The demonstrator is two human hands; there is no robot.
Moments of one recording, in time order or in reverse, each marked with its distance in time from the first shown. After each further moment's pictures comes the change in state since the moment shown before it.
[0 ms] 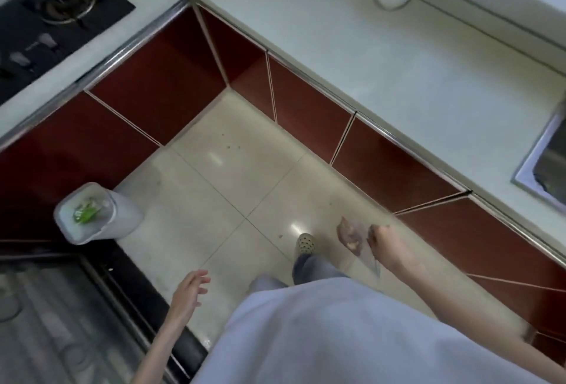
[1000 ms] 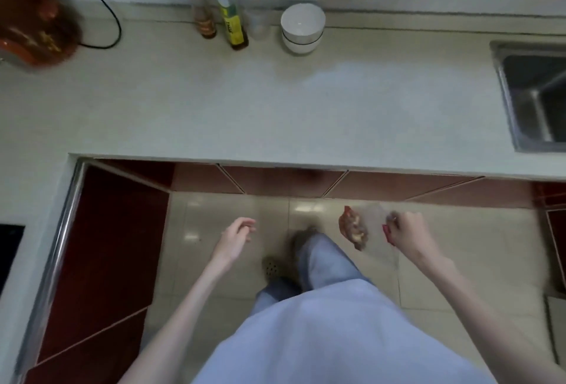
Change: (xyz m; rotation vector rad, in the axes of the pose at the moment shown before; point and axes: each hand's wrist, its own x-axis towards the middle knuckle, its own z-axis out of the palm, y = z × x) left_hand 0.279 0.508 0.021 0.657 -0.561 0.553; right_hand 0.168 -0.172 -0.150 0.428 0.360 0.616
